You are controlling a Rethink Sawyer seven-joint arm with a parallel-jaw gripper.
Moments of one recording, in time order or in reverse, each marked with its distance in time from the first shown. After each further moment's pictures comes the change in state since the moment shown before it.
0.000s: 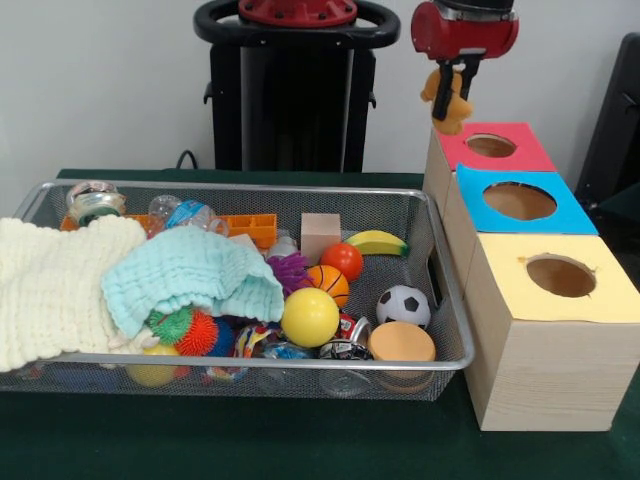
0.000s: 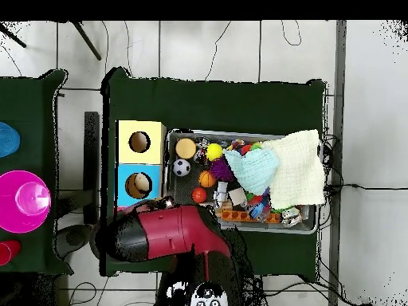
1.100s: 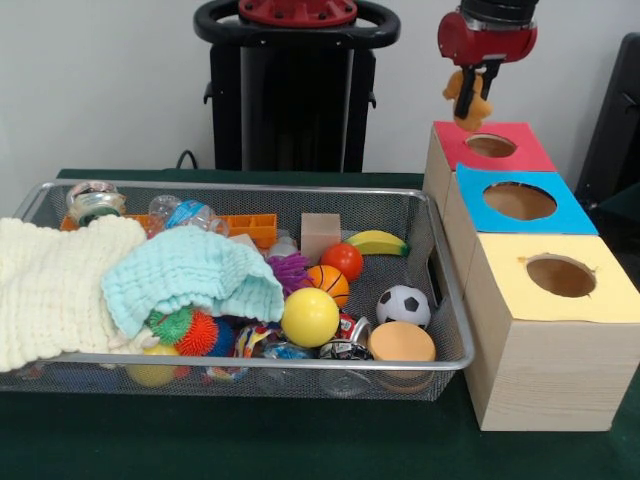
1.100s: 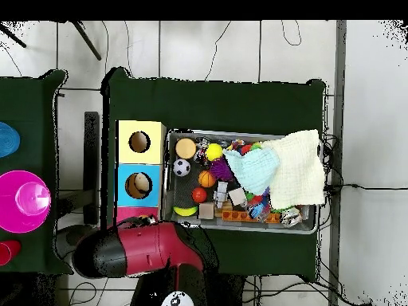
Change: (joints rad) arm 0.136 0.045 -0.077 0.059 0.080 -0.048 0.001
